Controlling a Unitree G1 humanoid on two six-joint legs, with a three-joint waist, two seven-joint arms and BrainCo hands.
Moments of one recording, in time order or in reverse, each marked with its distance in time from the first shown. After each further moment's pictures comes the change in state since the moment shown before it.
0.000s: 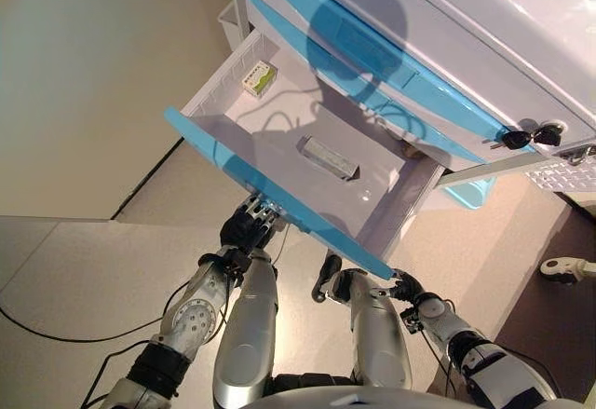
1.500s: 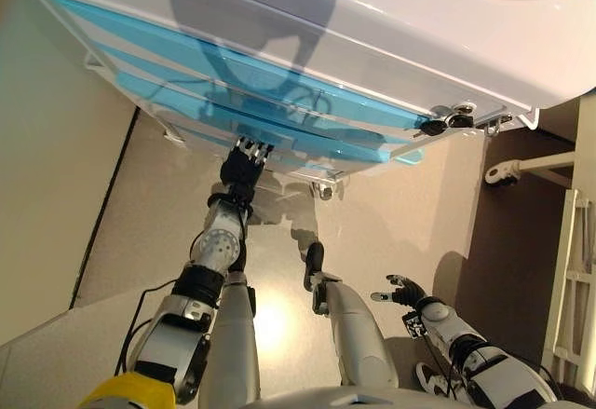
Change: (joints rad) left arm -0.378 -0.196 0.145 0.403 -0.032 -0.097 -0.100; right arm 0.012 -0.003 -0.032 0.013 0.048 0.012 0.045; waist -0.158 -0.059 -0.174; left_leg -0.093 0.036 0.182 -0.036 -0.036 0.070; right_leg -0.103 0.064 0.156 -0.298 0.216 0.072
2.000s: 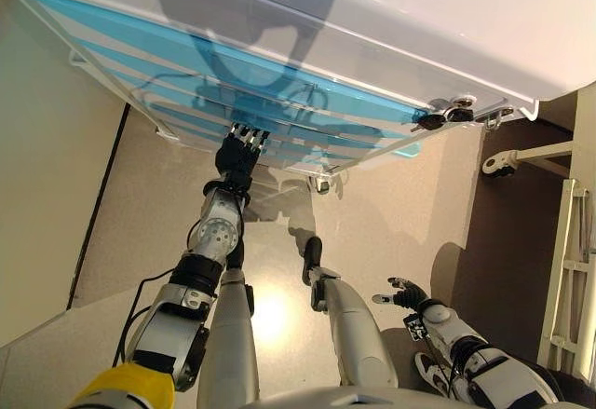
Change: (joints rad) left arm -0.113 0.028 0.020 0.043 -0.003 -0.030 0.005; right arm 0.004 -0.004 -0.007 0.006 0.005 0.010 0.001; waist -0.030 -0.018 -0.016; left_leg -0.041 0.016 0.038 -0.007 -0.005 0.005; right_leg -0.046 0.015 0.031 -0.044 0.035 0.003
